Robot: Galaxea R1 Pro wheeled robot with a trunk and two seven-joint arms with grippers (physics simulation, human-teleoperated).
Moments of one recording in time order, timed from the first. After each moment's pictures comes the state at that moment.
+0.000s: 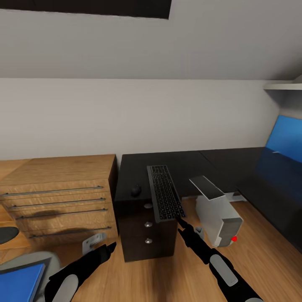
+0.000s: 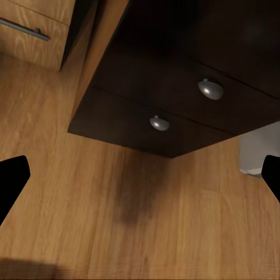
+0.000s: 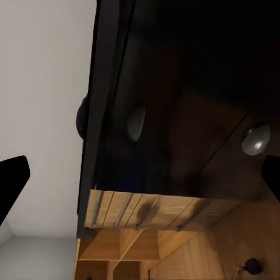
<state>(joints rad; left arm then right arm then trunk) -0.06 0.08 -0.17 -1.62 0.81 0.59 0.45 -0.45 -0.05 0.15 -0.67 -1.22 0.30 0.55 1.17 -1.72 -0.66</state>
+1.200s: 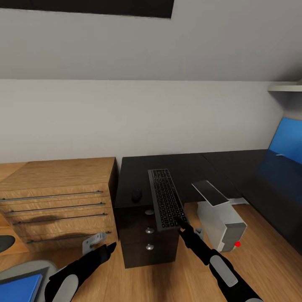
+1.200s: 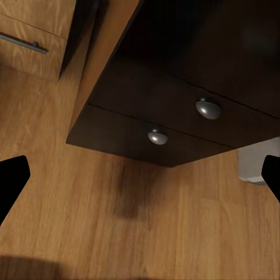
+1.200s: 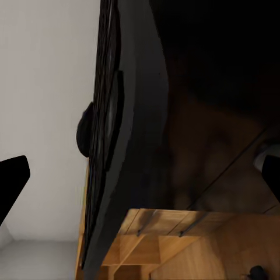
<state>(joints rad) -0.06 0.08 -0.17 -1.62 0.81 0.59 0.45 -0.45 -0.05 0.15 -0.66 -1.23 0.30 0.55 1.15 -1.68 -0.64</state>
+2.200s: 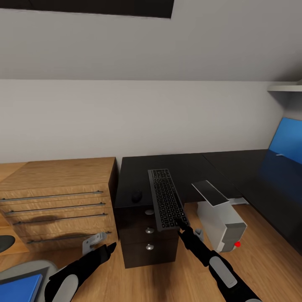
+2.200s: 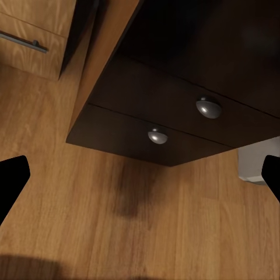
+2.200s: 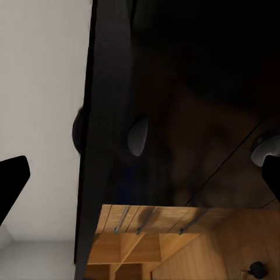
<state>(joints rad) -0.06 0.08 -0.17 -1.61 0.81 0.59 0.45 -0.45 -0.04 0.15 -0.64 -1.23 0.30 0.56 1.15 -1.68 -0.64</state>
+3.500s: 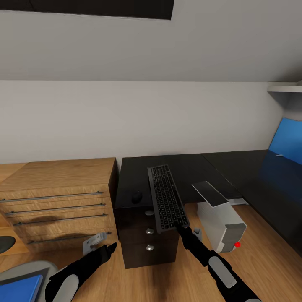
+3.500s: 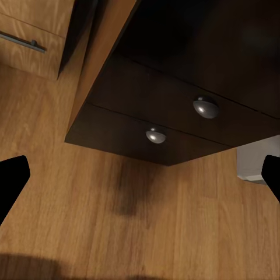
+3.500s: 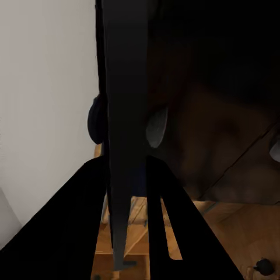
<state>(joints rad) -0.06 0.08 -0.17 -1.61 0.81 0.59 0.45 -0.45 -0.05 0.18 -0.65 -1.23 0.30 0.59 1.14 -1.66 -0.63</state>
